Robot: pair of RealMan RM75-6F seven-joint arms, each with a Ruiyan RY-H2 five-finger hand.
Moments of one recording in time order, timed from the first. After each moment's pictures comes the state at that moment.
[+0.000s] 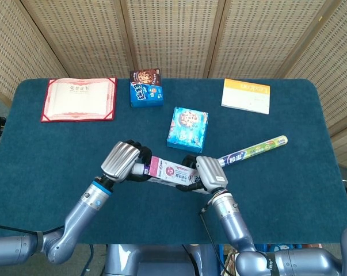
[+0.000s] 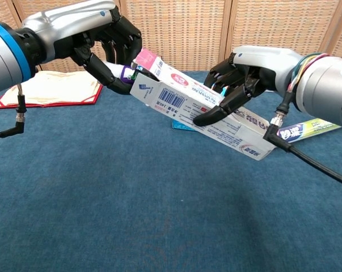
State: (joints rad) left arm -0.77 -1.45 -0.23 -1.85 1.18 1.15 0.38; right arm 0.75 -1.56 0.33 -2.02 -0.68 1.27 -0.45
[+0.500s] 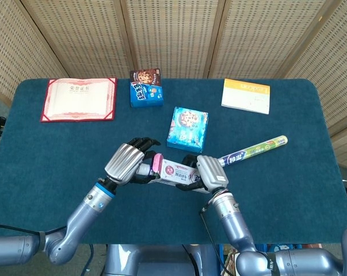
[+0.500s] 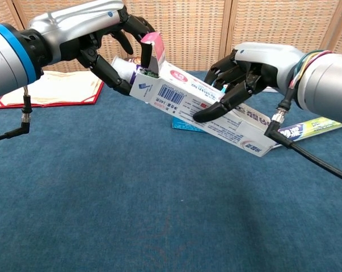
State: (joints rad) left arm -0.78 -1.46 -0.22 -1.85 1.23 1.14 0.37; right arm 0.75 -1.55 0.34 -2.03 -0.68 1.28 -0.43
